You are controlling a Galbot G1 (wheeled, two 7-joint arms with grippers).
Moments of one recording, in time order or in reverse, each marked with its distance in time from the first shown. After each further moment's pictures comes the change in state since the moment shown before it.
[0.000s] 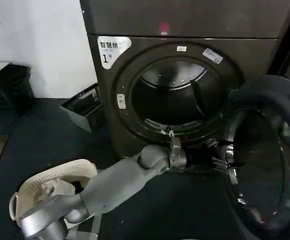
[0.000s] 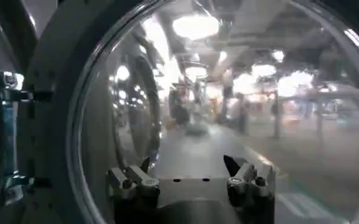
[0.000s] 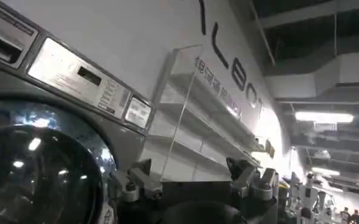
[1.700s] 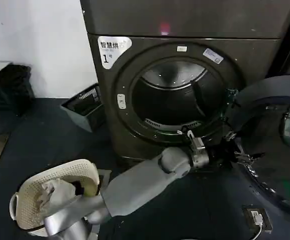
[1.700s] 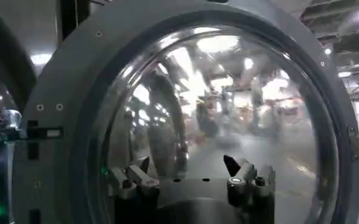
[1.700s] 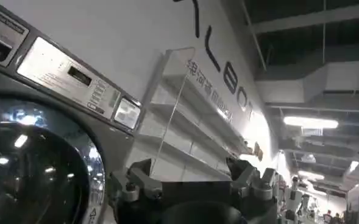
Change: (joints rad) left arm 0.048 -0.066 0.000 0.024 0.144 -0.267 -0.240; right arm -0.027 0.015 0.018 0.029 0.027 0.004 0.001
